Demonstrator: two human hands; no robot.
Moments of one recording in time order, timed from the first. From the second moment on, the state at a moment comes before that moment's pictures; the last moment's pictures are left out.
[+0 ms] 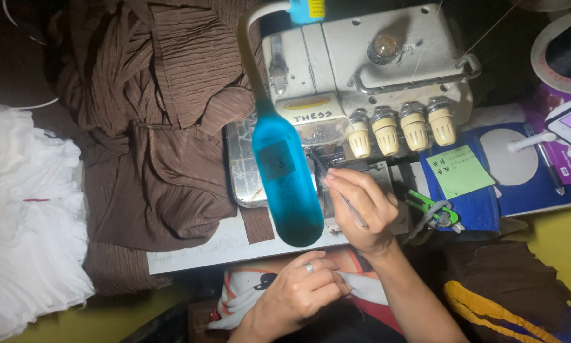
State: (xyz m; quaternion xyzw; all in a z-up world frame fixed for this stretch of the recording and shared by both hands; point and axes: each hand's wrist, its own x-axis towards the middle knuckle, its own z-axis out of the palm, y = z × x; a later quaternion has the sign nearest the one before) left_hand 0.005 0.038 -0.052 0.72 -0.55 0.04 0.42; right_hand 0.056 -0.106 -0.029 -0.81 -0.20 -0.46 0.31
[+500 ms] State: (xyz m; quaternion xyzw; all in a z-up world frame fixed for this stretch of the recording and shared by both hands) left_hand -0.001 0.031 -0.052 0.72 -0.55 0.03 0.41; right_hand 0.059 -0.115 -0.041 -0.81 -0.16 -0.44 0.36
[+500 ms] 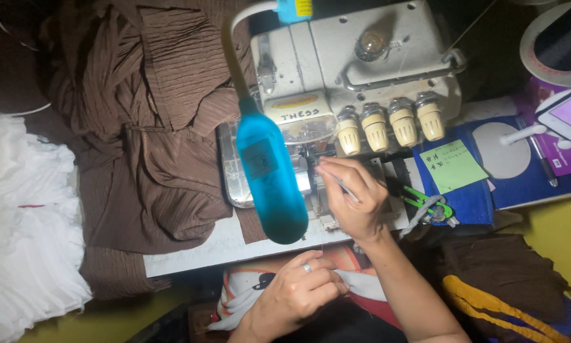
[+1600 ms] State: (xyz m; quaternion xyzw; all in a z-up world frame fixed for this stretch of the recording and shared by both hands) left_hand -0.014 0.020 -0.046 0.72 -0.56 0.04 0.41; right_hand 0.035 -0.249 -0.040 -0.72 0.14 -0.38 0.57
